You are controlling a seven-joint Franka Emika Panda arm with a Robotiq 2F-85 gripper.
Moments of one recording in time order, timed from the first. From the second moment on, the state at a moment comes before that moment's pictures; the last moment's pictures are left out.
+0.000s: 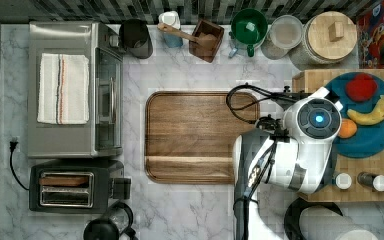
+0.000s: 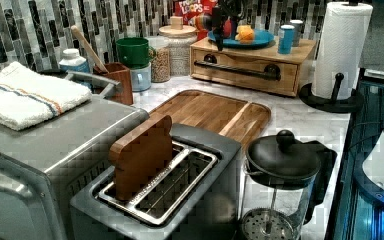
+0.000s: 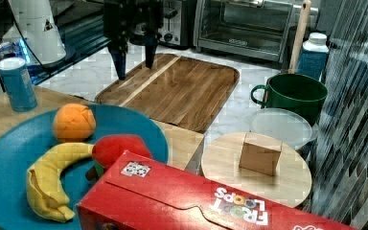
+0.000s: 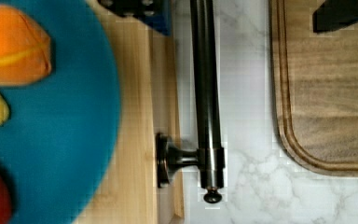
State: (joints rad) arm -0.25 0.10 -0.10 -2.16 -0.20 0.75 -0.96
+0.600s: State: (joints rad) arm -0.27 0.24 -0.09 -2.16 -0.16 0.89 -0.96
